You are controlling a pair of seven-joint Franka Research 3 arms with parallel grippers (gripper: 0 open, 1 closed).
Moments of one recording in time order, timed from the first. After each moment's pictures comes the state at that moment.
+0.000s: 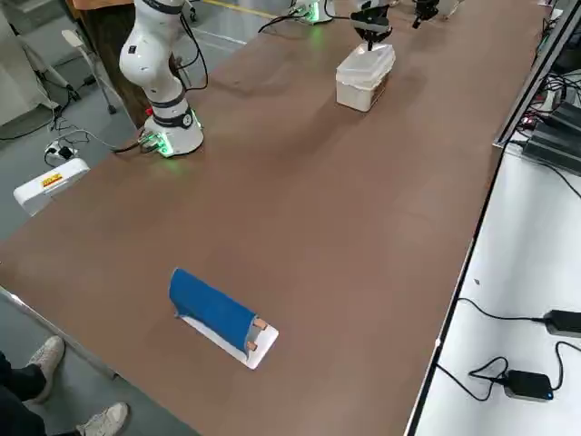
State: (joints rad) left arm -0.04 0.32 -0.27 -1.91 -0.32 2.02 -0.86; right arm 0.50 0.54 0.38 -1.59 -0.04 2.22 2.27
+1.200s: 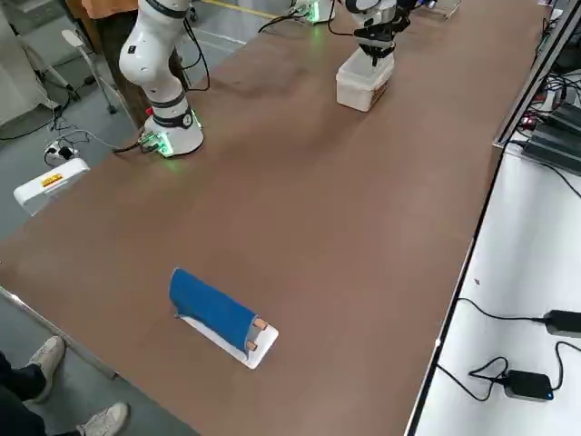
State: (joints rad) left arm -0.05 0.24 -0.47 -2.16 -0.38 2.38 -1.04; right arm 0.49 0.60 0.37 -1.59 -0.10 2.28 2.30
